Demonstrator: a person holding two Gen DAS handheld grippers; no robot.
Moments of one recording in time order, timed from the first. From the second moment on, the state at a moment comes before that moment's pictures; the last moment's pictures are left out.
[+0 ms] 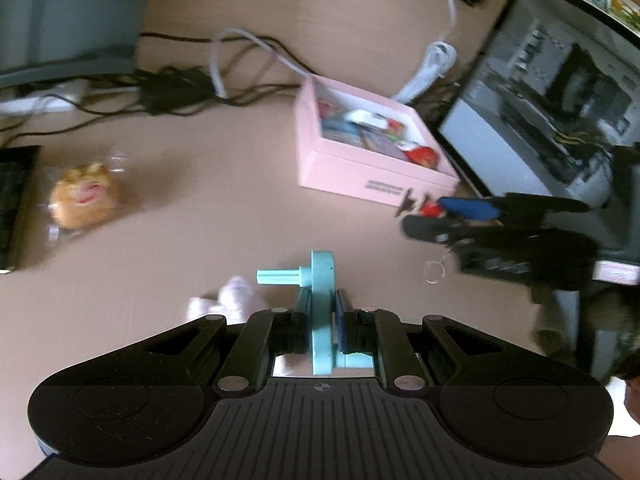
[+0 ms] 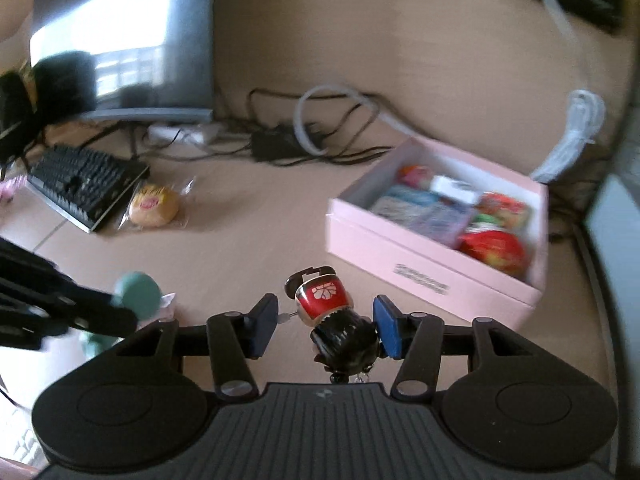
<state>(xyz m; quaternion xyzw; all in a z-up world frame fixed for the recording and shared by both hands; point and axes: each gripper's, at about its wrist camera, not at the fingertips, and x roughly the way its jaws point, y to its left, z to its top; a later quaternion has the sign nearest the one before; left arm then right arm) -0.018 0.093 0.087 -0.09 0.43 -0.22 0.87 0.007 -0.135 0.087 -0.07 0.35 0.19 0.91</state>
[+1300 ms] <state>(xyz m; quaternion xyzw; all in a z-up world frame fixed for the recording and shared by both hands) 0.048 0.050 0.101 -0.10 0.36 -0.21 0.90 0.075 -0.260 0.177 0.09 0.27 0.11 0.95</state>
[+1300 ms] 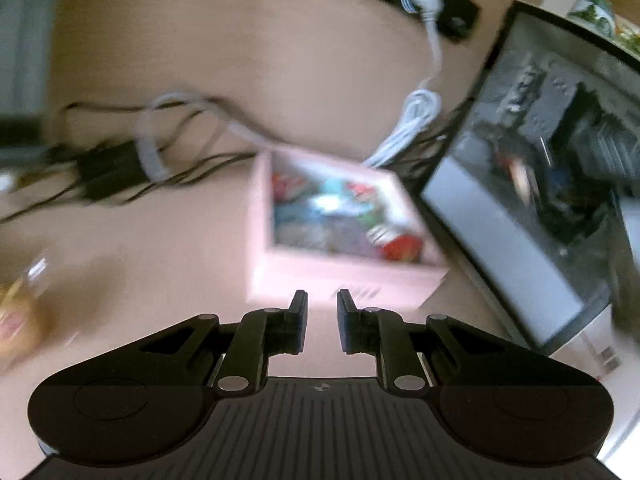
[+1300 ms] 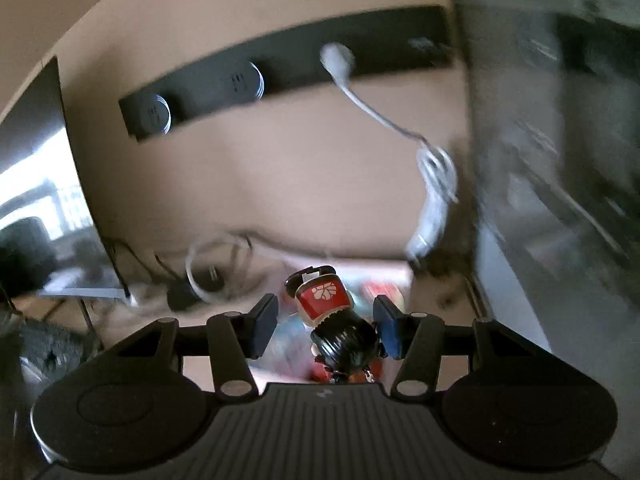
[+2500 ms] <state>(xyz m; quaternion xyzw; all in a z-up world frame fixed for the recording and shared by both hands) 0.105 0.188 0.064 0.25 0.42 -0.17 0.85 -0.003 -0.136 0.061 -0.05 0.41 0.15 0.90</state>
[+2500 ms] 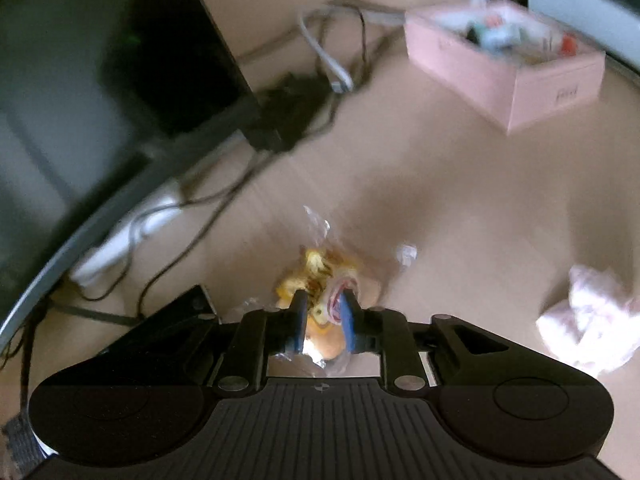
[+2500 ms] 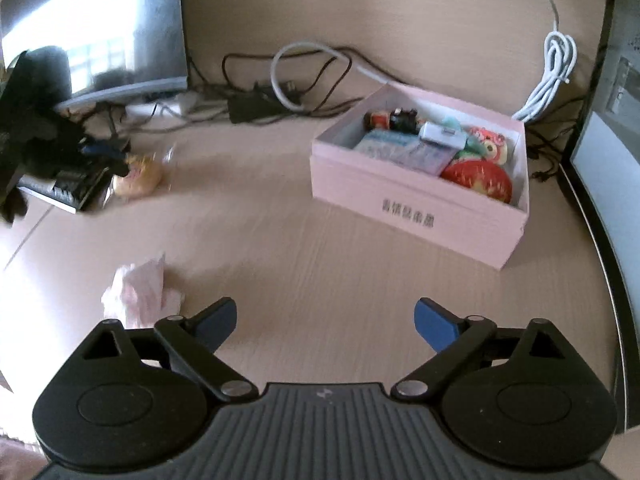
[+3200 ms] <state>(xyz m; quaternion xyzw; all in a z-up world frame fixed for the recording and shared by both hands) 0.102 0.178 0.066 0.11 0.42 -0.12 0.90 -0.011 -0.152 0.052 -0.04 0.43 0.12 0.89</state>
